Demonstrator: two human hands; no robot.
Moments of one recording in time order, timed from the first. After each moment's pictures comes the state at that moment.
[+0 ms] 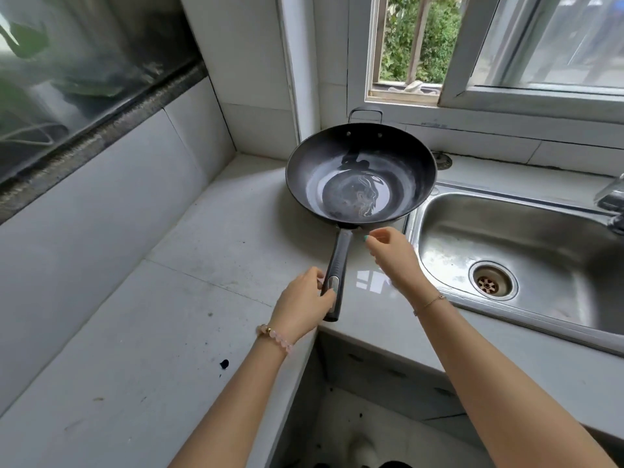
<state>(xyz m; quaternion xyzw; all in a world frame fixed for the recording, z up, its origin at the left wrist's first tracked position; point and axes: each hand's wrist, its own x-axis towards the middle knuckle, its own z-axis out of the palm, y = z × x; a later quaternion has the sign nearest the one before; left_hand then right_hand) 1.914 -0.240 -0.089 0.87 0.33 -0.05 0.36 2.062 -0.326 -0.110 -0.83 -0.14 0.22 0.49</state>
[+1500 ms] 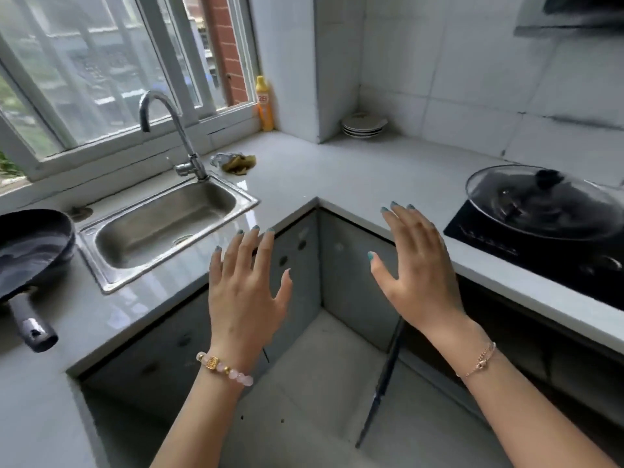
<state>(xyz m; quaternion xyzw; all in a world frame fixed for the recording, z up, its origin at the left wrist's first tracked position) 1.712 -0.533 -0.031 0.91 -0.30 0.26 0.15 1.613 -0.739 -0.025 -0.93 0.13 -0.34 0.10</state>
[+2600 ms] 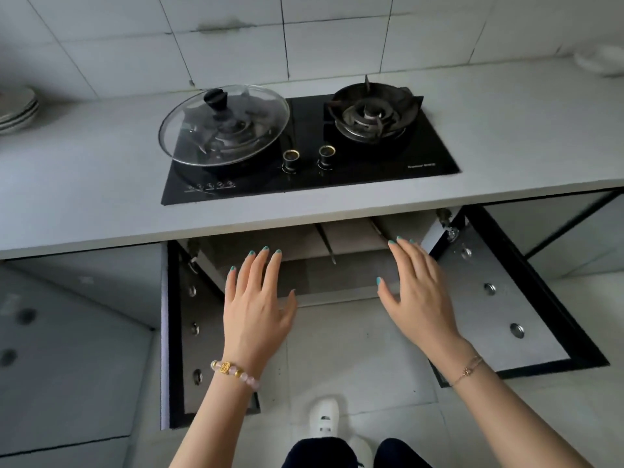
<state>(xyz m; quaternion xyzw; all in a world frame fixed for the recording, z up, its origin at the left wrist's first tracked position) 1.482 -0.822 -0.140 0.75 -0.65 0.01 0.12 1.248 -0.885 -0.157 -0.79 0.57 -0.20 0.00</state>
